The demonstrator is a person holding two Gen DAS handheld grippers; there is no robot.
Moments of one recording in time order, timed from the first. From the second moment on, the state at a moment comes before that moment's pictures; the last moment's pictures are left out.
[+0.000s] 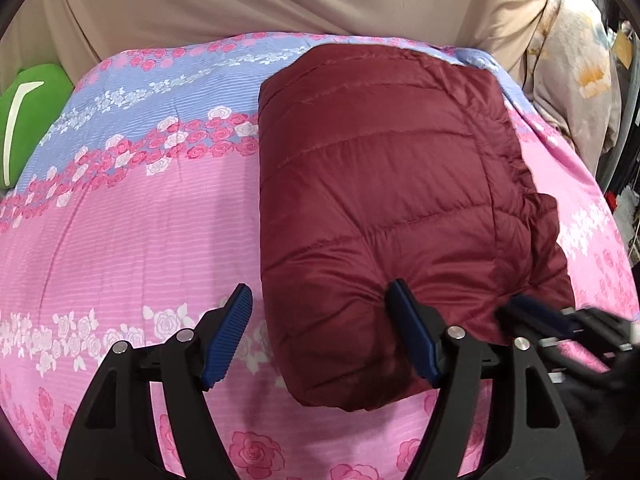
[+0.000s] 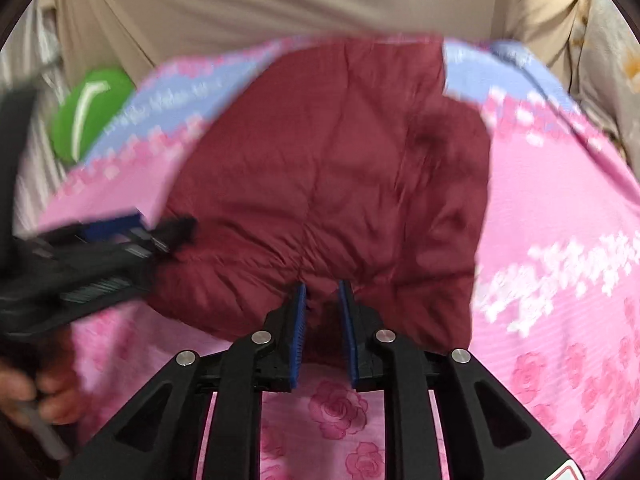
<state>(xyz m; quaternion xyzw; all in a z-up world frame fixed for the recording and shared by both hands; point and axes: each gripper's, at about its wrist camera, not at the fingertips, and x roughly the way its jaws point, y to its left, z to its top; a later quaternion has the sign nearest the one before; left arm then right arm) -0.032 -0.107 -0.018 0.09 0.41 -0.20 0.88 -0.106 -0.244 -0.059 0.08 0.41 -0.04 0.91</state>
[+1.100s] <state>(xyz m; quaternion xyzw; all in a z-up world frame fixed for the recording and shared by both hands) 0.038 -0.150 -0.012 0.07 0.42 -0.22 0.88 0.010 -0.359 -0.047 0.21 0.38 -0.11 0.89</state>
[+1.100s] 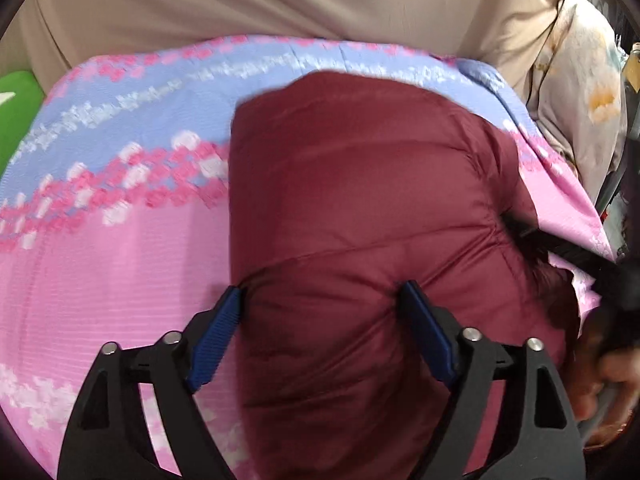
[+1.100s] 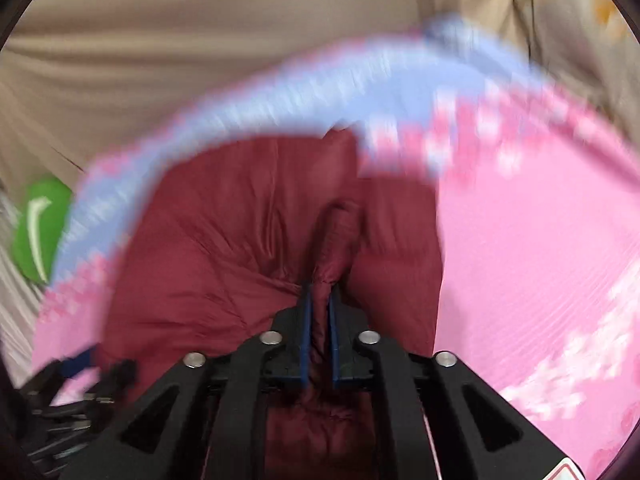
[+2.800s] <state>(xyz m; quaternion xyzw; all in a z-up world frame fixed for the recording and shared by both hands) -0.018 -0.025 0.230 0.00 0.13 -0.47 0.87 -0.134 -0.219 0.185 0.11 0.06 0.03 0.99</state>
